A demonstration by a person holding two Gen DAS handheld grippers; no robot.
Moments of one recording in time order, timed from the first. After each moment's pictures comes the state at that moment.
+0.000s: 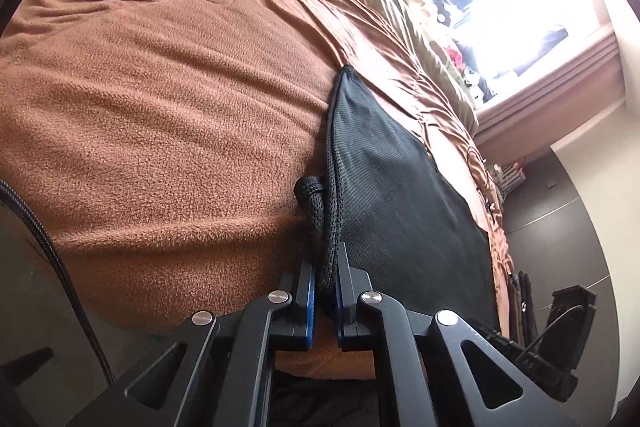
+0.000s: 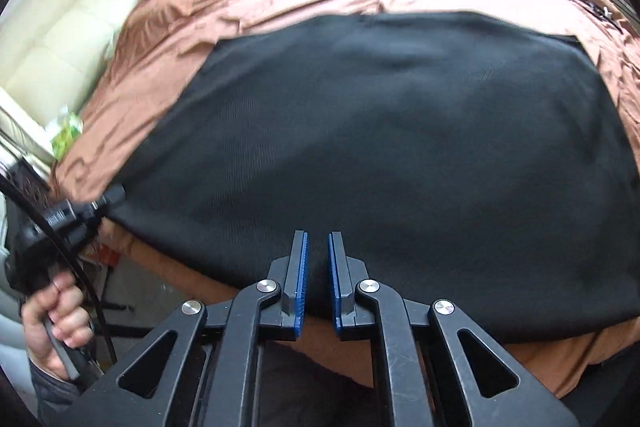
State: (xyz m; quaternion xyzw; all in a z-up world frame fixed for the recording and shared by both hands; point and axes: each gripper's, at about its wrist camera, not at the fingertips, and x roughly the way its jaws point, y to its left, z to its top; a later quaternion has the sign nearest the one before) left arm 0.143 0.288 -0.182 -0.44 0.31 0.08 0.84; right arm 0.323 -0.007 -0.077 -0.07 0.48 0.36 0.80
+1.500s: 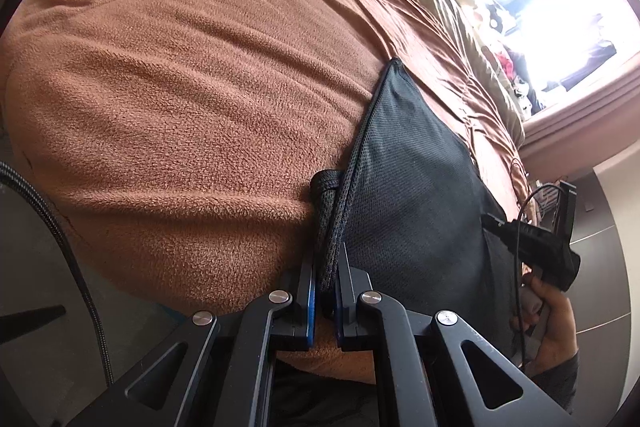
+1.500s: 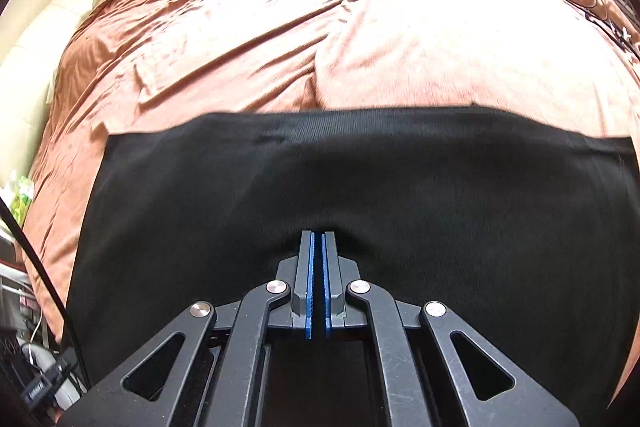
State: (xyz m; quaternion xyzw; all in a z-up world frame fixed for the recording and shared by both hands) left arm 0.154 0.276 -0.185 -0.46 0.35 0.17 0.80; right arm 0.505 0.090 -0.087 -0.07 0.49 0.30 0.81
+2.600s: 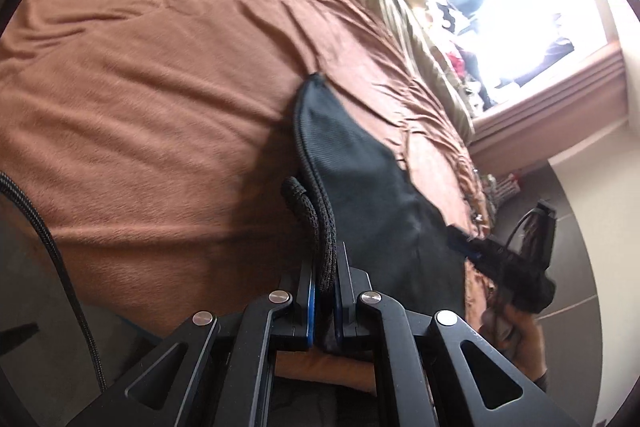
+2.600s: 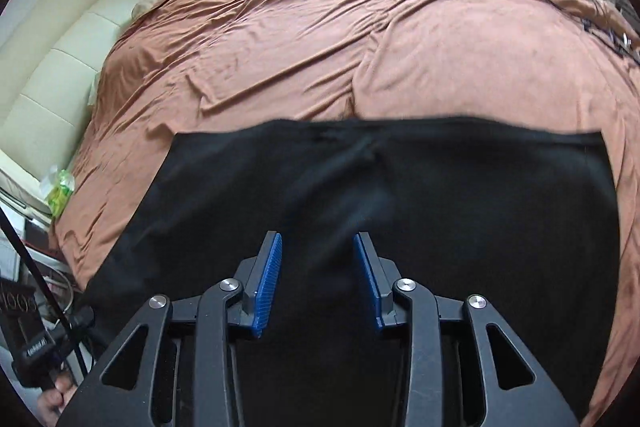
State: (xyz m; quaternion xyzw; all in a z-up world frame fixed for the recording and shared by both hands) left arm 0.168 0.266 -0.133 -0.47 0.31 0.08 0.82; right arm 0.445 0.045 -0.046 -0.03 0.48 0.35 0.81
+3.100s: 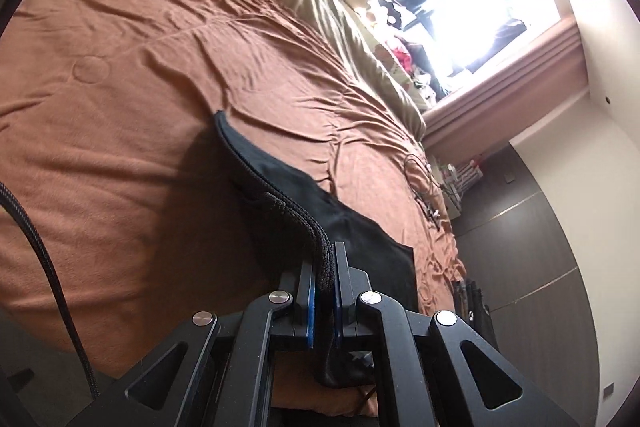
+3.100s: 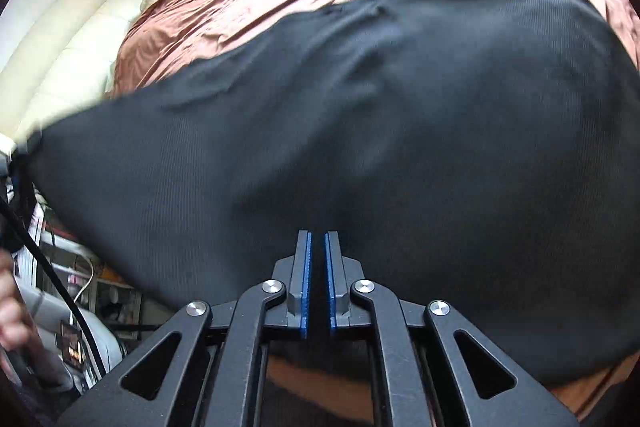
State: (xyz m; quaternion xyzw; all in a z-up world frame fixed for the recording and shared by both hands) left arm 0.210 0.249 -0.059 -0.43 0.28 0.02 0.86; right arm 0.366 -0.003 -0.105 0.02 0.50 0.36 0.79
